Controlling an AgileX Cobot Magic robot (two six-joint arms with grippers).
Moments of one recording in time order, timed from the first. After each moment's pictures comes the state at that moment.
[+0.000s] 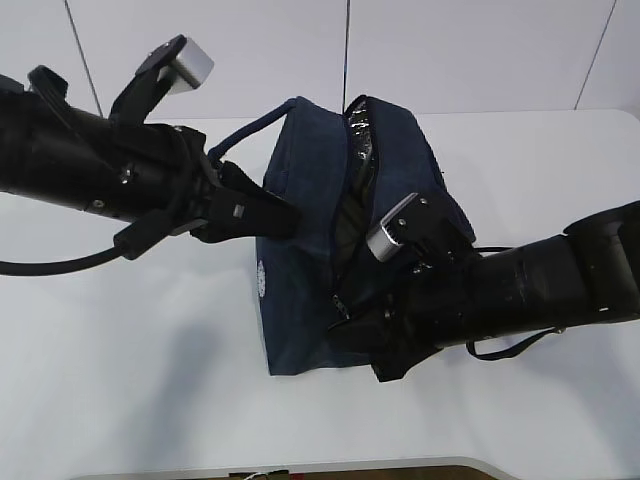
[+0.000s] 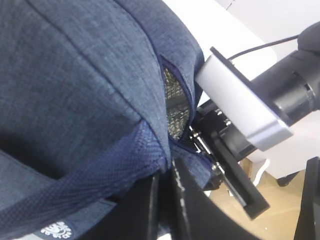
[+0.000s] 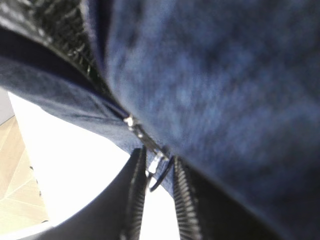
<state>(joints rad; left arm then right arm) -0.51 1.60 -0.96 -1.37 0.67 1.26 0.36 1.80 -0.77 1.76 0.62 -2.11</state>
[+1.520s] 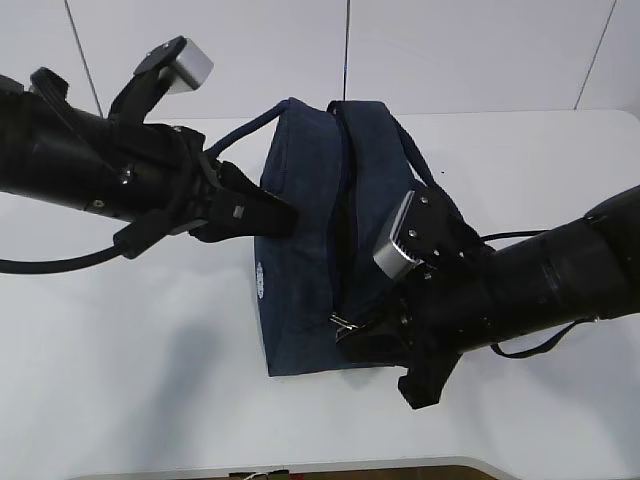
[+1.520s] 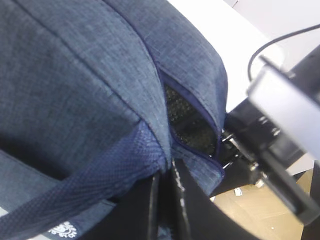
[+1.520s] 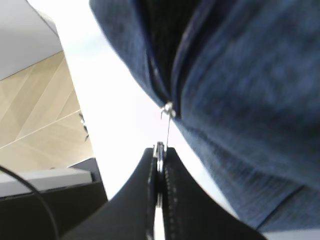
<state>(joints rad) -0.51 1.60 -0.96 -1.36 0.66 1.26 0.36 1.71 -0.77 1.48 0.69 -2.02</state>
